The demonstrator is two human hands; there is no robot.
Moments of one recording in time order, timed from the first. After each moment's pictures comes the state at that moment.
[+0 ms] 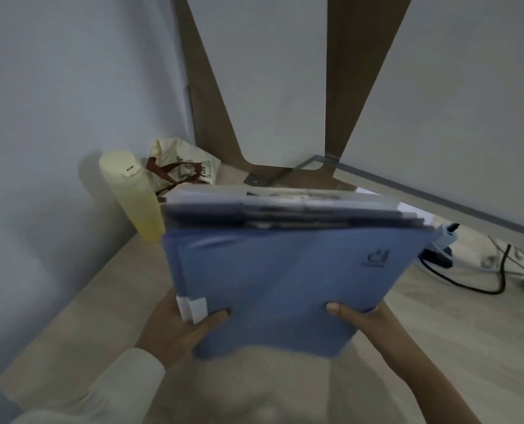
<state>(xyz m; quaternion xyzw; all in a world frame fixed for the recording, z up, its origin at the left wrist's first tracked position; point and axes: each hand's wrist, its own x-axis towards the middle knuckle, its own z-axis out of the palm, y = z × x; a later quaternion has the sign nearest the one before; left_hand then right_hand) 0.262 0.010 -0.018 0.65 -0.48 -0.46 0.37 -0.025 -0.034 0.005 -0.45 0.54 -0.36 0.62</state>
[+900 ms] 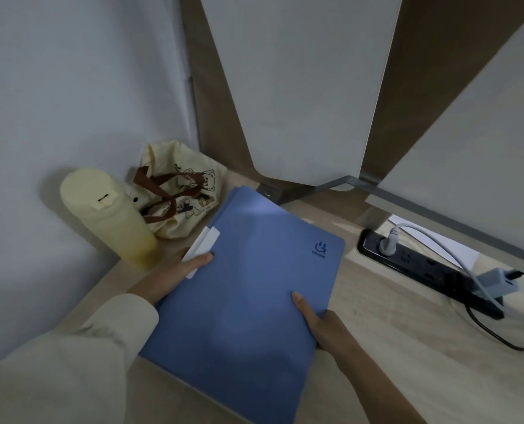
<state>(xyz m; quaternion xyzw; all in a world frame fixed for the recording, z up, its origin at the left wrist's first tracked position) 0.320 -0.162 -0.069 0.65 -0.34 -0.62 0.30 0.054 -0.140 -0.070 -0.38 0.69 -0.13 0.60</state>
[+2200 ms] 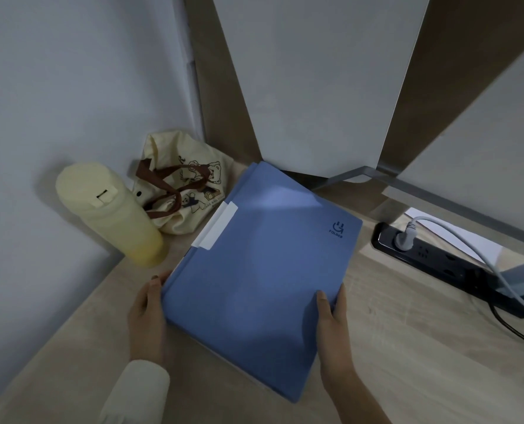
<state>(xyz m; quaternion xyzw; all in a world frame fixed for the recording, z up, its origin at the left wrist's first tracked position) 0.304 -0.093 -0.090 0.78 -0.19 -0.34 0.49 0.083 -0.123 -0.090 -0.30 0.68 -0.38 0.55</state>
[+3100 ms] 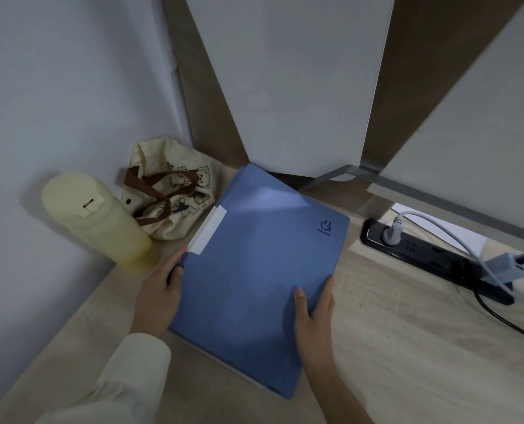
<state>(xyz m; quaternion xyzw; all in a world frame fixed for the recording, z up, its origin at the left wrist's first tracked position) 0.310 -0.131 -0.077 0.76 -0.45 -0.32 0.33 0.095 -0.118 -0.079 -0.36 0.69 -0.36 0.52</state>
